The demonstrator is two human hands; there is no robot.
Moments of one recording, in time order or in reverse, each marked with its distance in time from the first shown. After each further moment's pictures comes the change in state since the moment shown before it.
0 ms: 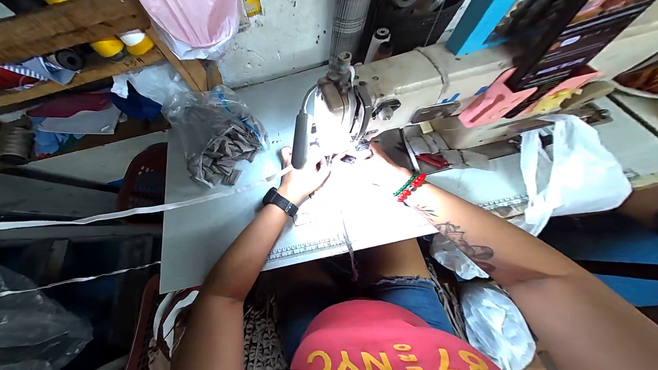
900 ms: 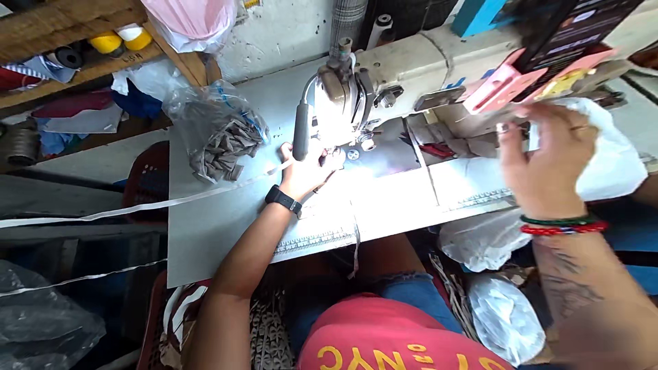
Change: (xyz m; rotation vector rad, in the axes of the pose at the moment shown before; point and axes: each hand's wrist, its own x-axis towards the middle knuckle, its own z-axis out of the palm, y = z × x) left_hand 0.000 -0.001 0.003 0.106 -0.080 -0.053; right_hand -0.141 0.081 -0.125 -0.457 0.537 0.131
